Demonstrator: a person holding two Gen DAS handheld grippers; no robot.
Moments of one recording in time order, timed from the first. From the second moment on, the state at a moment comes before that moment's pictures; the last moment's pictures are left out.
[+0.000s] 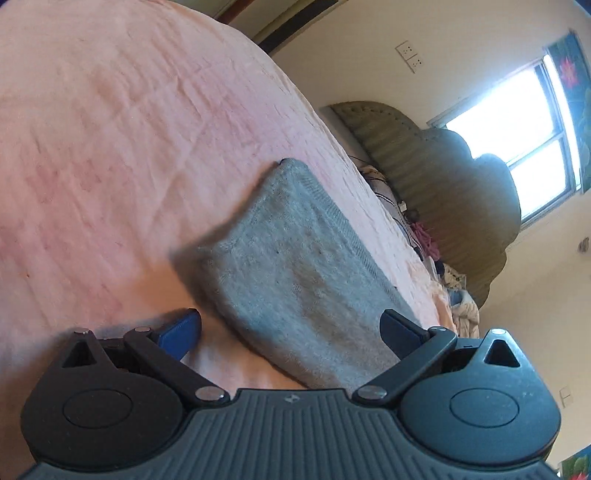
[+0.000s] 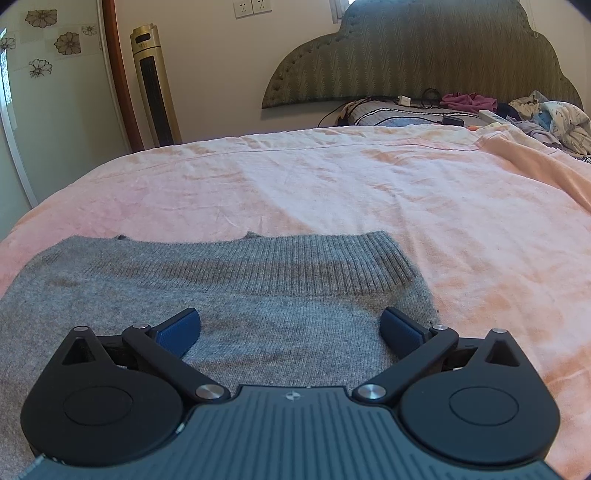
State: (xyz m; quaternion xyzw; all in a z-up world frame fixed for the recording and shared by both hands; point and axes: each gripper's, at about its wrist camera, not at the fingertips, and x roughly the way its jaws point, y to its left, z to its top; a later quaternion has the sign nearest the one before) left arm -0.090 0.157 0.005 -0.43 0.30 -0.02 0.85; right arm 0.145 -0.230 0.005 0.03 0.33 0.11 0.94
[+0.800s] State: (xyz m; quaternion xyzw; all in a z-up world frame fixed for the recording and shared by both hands) left arm -0.018 0.004 0.082 -0.15 0.26 -0.05 0.95; right arm 0.145 -0.274 0.027 0.21 0.33 0.15 0.91
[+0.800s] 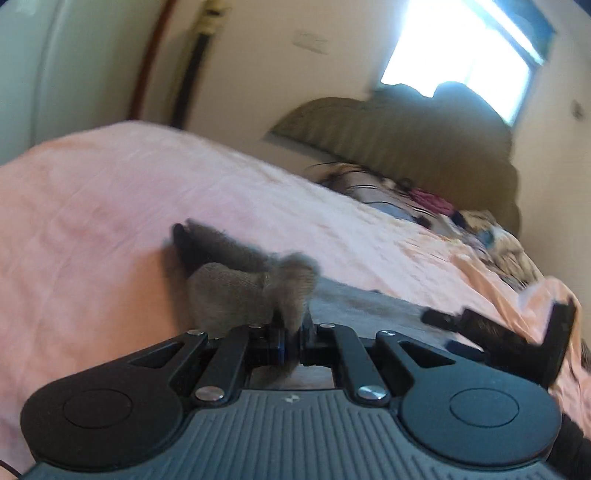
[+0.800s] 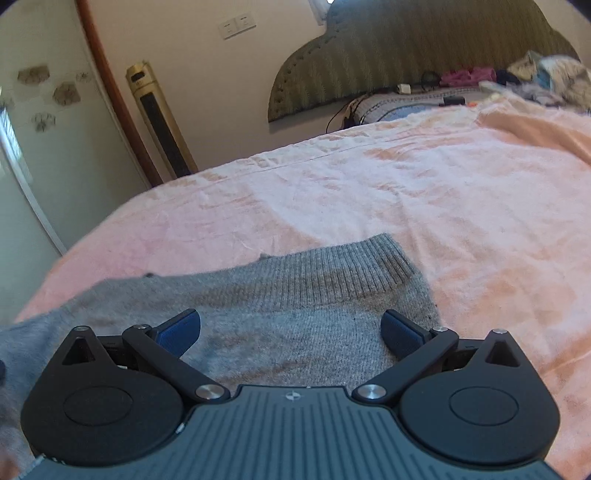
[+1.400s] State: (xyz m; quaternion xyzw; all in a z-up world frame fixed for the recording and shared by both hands) left arm -0.078 -0.088 0.061 0.11 0.22 -0.16 0.96; right arm 0.149 -0.264 0.057 0.30 0.40 0.32 0.80
